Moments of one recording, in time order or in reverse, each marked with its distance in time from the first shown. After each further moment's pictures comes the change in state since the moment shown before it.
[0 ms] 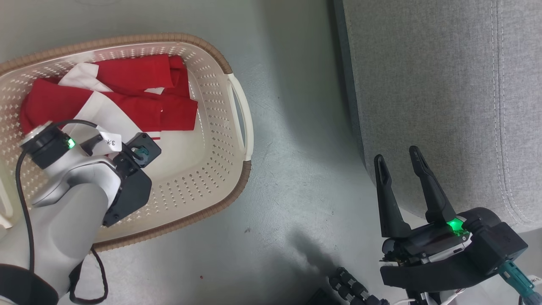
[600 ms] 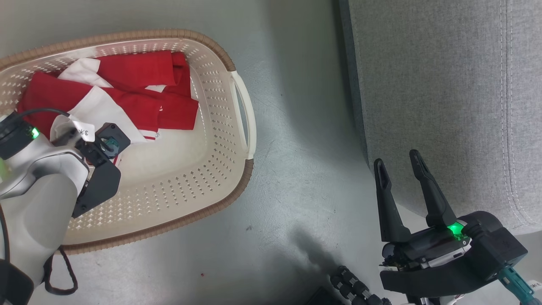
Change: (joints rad) left arm -0.068 0.040 -0.020 0.120 0.050 0.023 -0.054; right arm 0.020 0.005 -0.004 -0.017 -0.020 0.000 0.000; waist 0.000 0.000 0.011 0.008
